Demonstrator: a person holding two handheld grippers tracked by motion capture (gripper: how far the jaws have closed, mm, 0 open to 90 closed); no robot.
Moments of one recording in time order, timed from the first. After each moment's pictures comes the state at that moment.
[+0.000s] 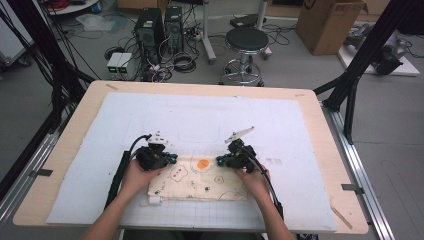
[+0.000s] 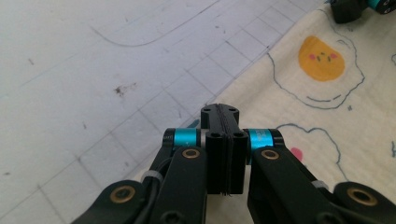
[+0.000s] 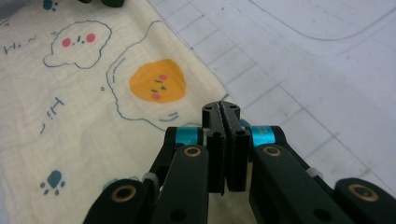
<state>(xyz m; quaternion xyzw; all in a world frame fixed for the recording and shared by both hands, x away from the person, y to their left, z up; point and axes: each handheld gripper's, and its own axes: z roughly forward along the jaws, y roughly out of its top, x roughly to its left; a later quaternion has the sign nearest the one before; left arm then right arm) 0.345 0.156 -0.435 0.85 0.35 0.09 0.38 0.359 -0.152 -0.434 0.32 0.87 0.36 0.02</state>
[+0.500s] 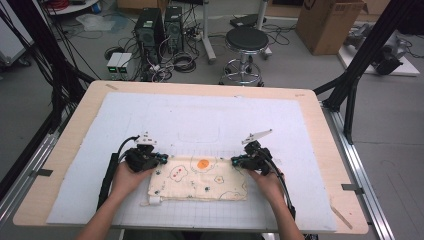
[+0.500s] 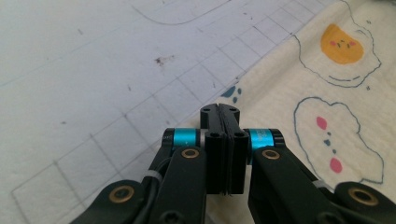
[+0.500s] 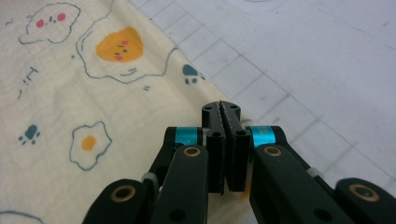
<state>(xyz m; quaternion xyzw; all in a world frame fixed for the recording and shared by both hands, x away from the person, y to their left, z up) 0.340 0.186 -0.438 0.83 0.37 0.10 0.39 0.352 -0.197 -0.435 0.35 0.86 0.36 0.03</state>
